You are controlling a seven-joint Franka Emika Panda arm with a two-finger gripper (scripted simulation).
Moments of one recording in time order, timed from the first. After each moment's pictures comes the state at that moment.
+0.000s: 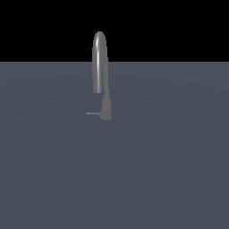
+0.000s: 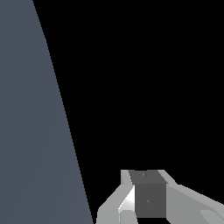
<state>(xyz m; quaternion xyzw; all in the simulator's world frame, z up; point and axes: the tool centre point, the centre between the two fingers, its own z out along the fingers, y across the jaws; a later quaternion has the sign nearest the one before) -0.180 0.079 0.640 0.58 0.00 0.21 0.79</state>
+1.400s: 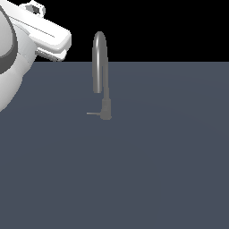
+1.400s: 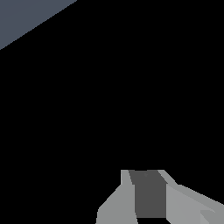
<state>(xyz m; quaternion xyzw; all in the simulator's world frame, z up) -0.017 0.196 0.413 0.16 0.36 0.12 0.91</state>
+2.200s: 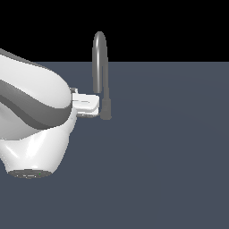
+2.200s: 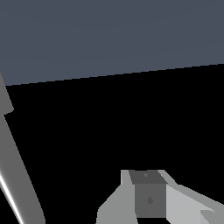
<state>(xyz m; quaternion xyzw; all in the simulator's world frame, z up) 0.012 0.150 0.191 0.03 0.59 0.03 0.81</state>
